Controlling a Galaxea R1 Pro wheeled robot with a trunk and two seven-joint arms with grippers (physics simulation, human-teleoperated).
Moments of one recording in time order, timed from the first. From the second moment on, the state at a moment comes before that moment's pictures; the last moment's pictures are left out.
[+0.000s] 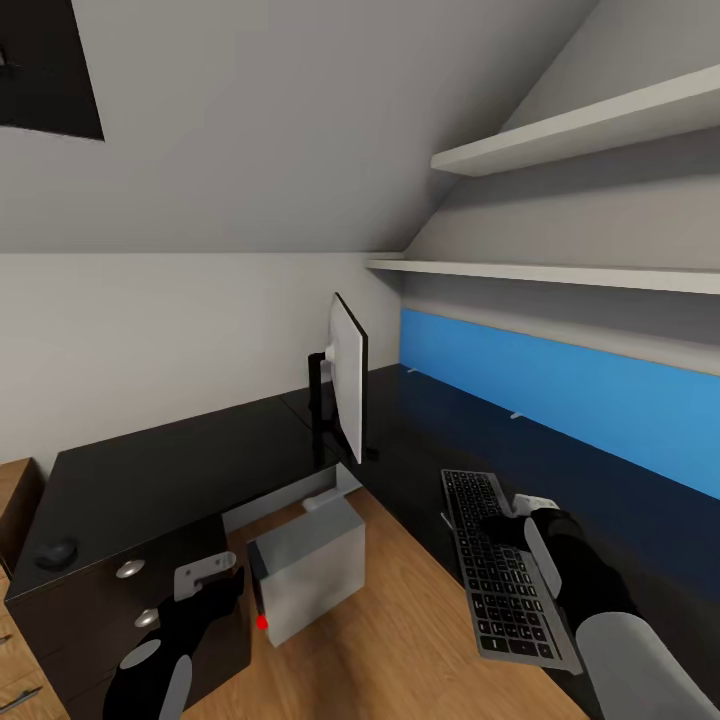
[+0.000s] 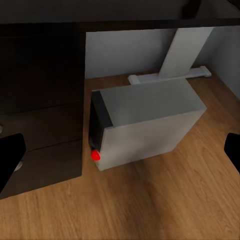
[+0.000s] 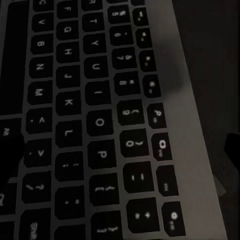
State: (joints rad) left arm -0.07 -0.14 0.15 -1.51 0.07 0.48 0.12; right arm -0.65 -0.09 -0.12 -0.85 -0.11 0.76 -0.07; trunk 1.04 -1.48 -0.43
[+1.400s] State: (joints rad) left arm -0.07 -0.14 0.15 -1.57 0.08 0.48 0.12; right arm -0.64 -0.09 -0.12 -0.90 -0.11 0.76 -0.07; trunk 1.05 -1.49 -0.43
